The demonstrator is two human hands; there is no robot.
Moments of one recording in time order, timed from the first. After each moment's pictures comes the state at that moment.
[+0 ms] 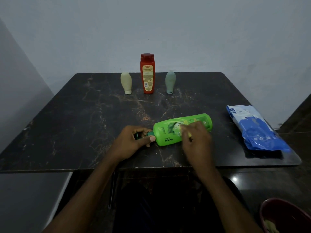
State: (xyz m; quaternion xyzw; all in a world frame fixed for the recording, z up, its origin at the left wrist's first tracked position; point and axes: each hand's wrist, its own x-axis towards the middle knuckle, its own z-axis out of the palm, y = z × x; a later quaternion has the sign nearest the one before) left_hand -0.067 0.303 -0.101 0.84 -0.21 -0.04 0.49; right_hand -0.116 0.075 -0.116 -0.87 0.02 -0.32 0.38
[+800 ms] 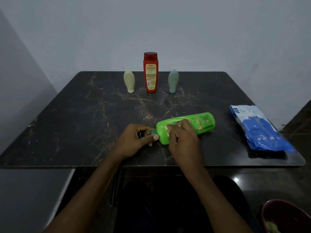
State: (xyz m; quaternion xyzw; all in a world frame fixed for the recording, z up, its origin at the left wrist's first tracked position) left_hand -0.069 0.301 -0.098 0.85 -0.21 -0.04 0.48; right_hand -0.112 0.114 -0.113 -0.88 -0.04 -0.30 0.38
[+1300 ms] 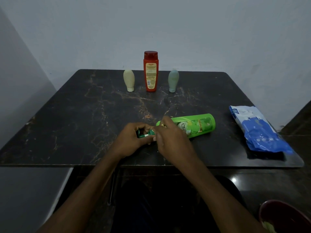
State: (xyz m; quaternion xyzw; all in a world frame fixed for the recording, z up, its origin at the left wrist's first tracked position) left_hand -0.069 0.302 -0.099 0.85 -0.21 -0.03 0.49; right_hand -0.111 0.128 -0.086 -0.93 -0.16 -0.19 0.26
